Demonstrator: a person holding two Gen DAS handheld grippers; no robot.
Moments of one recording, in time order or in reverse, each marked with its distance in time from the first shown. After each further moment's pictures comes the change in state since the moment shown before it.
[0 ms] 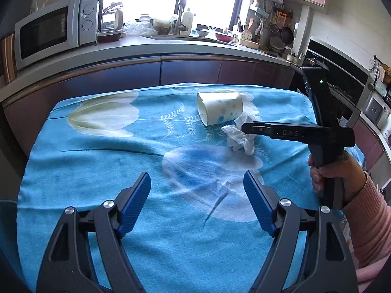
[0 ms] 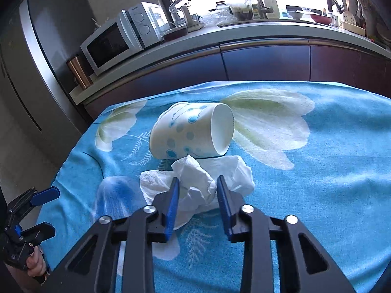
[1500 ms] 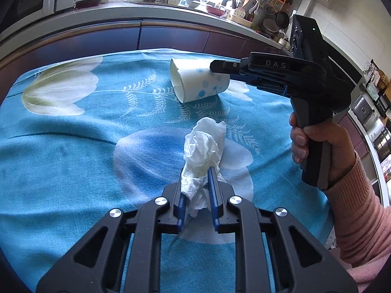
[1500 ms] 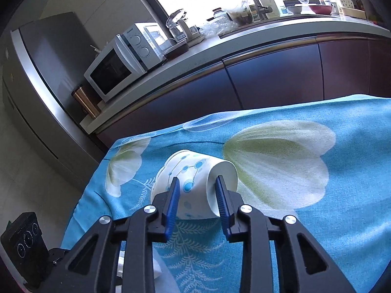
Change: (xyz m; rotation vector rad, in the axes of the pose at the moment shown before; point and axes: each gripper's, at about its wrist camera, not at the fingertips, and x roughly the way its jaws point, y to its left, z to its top) left arm 0.068 -0.007 0.005 -0.061 0.166 -0.133; right arm 0.016 -0.023 0.052 0.109 -0.076 0.134
